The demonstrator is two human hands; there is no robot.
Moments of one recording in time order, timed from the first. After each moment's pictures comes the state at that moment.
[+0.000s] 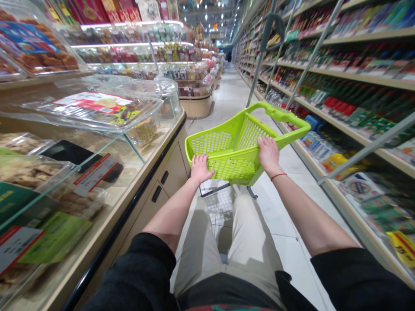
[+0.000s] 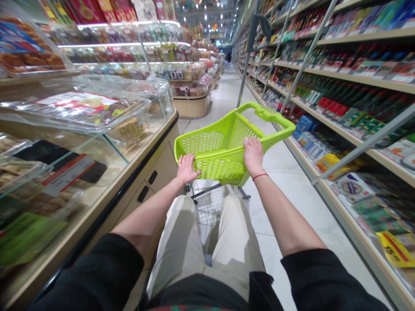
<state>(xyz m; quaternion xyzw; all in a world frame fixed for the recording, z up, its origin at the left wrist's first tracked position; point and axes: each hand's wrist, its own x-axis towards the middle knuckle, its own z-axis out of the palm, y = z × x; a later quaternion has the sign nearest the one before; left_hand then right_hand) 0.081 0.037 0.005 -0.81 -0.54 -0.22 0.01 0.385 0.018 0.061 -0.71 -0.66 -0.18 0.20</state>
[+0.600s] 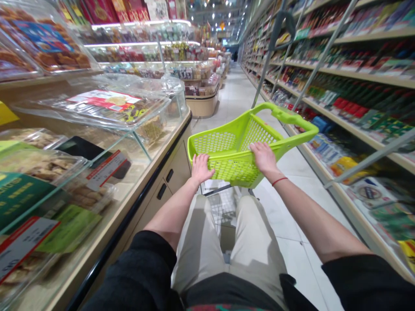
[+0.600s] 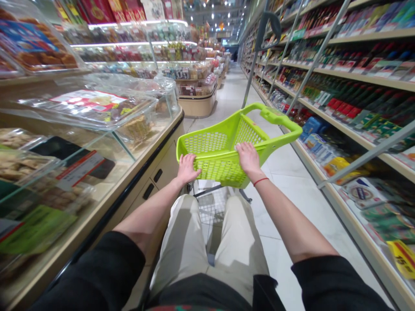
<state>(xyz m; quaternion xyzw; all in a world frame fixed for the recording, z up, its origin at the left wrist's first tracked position) 0.060 0.038 0.002 -0.81 -0.53 -0.25 0.01 0.354 0.011 0.057 -0.65 -0.73 -0.18 0.15</state>
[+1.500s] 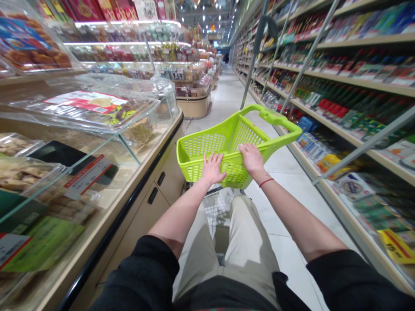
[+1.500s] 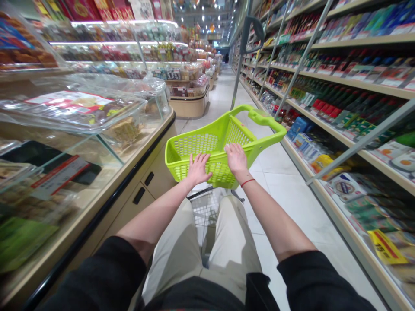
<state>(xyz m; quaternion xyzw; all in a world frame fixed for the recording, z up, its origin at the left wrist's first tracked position) 0.136 0.019 0.021 -0.86 -0.47 -0.21 0.00 0.338 0.006 0.060 -0.66 -0.72 -0.17 0.17</state>
